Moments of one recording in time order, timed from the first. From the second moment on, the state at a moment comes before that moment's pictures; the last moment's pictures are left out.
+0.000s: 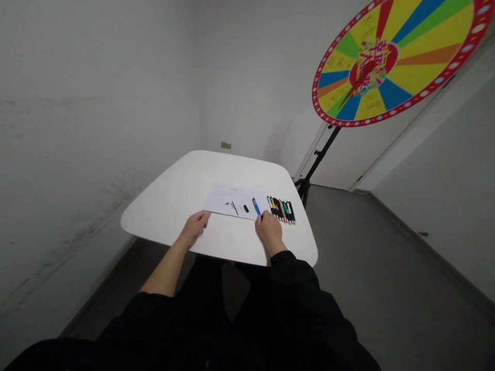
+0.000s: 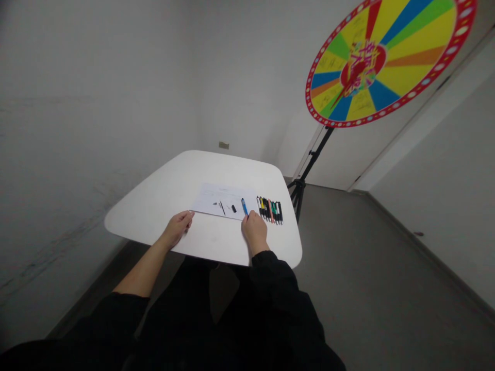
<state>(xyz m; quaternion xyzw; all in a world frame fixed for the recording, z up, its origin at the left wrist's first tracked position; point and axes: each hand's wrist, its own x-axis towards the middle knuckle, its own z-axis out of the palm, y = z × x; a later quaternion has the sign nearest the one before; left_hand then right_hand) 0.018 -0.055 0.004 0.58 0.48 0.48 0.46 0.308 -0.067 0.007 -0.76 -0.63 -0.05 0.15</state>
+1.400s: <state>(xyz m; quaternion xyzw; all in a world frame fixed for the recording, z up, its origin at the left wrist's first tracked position) 0.022 -0.056 0.010 0.69 0.45 0.39 0.41 0.300 -0.071 -0.007 -0.47 -0.83 -0.07 0.29</state>
